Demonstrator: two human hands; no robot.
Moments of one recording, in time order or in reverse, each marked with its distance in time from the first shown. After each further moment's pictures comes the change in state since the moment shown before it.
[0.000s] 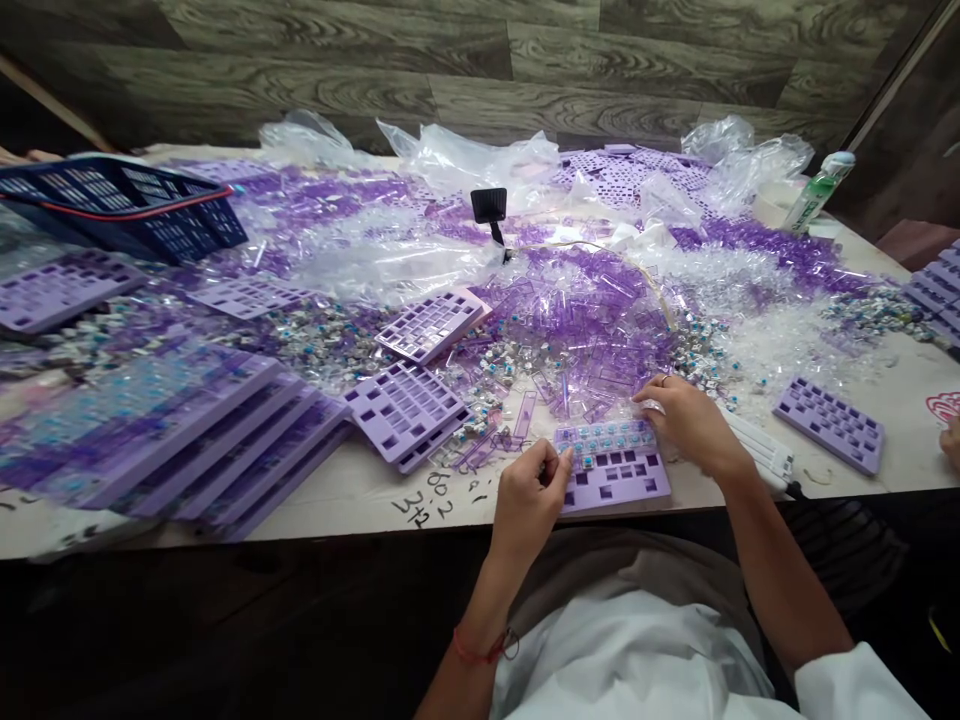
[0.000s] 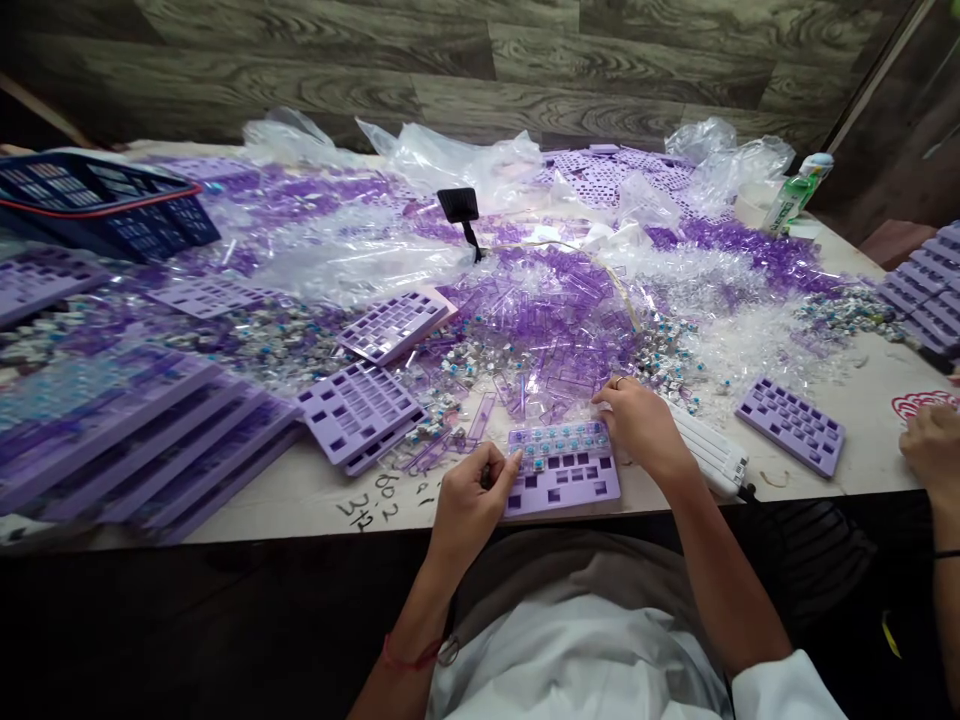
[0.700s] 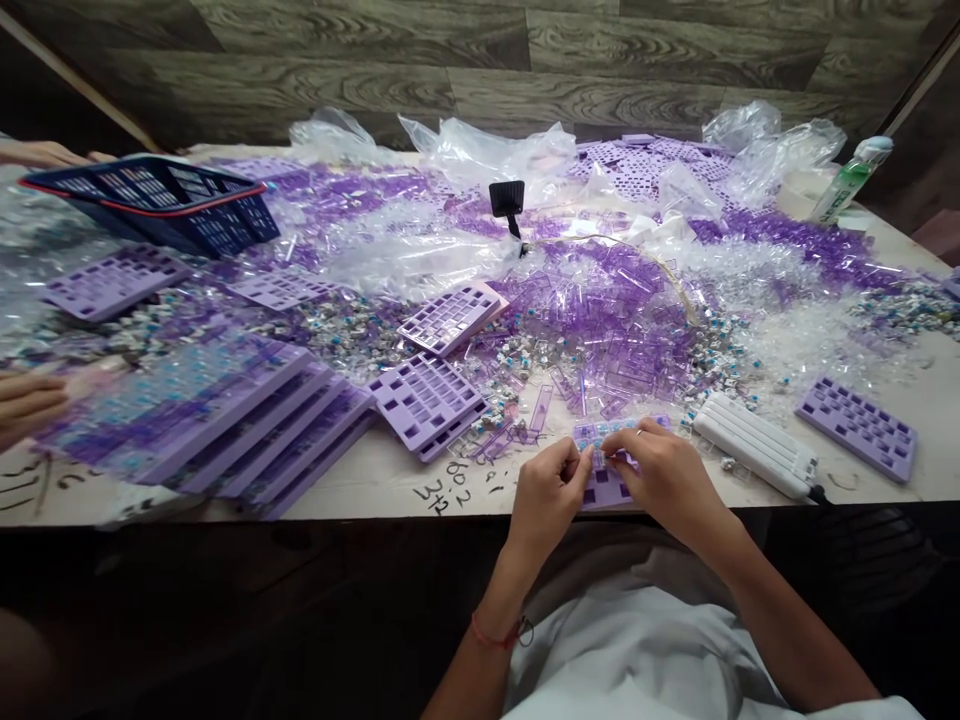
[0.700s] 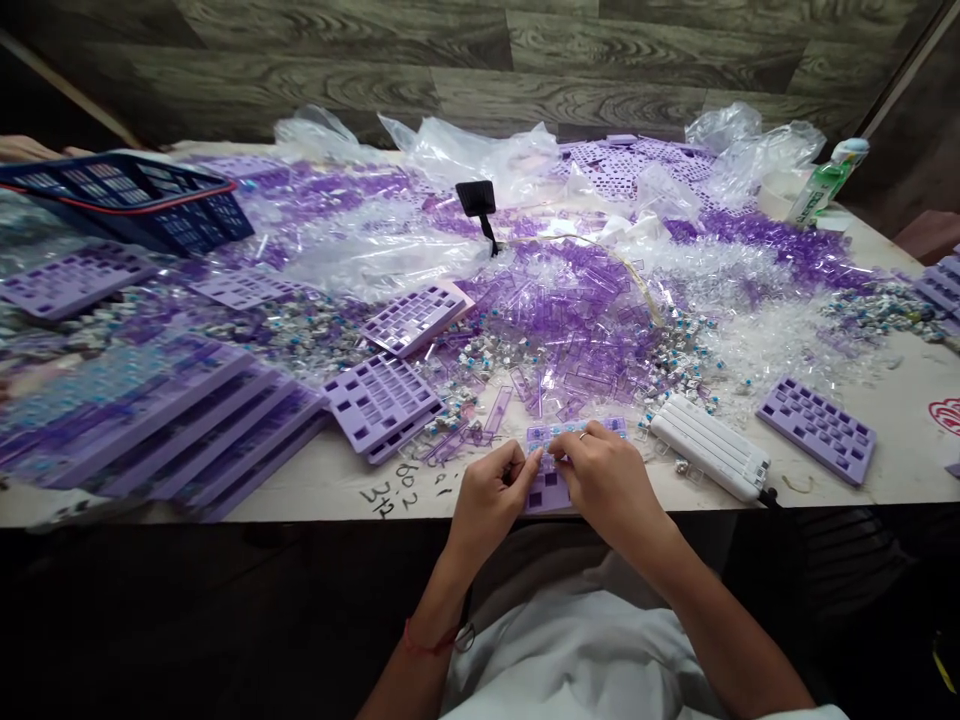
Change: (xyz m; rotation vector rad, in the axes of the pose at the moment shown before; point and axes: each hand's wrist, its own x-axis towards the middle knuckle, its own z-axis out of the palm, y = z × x) left_hand -0.003 0.002 0.001 0.029 -0.069 0.023; right_hand -0.042 -0.067 0.029 0.155 0.077 -0.176
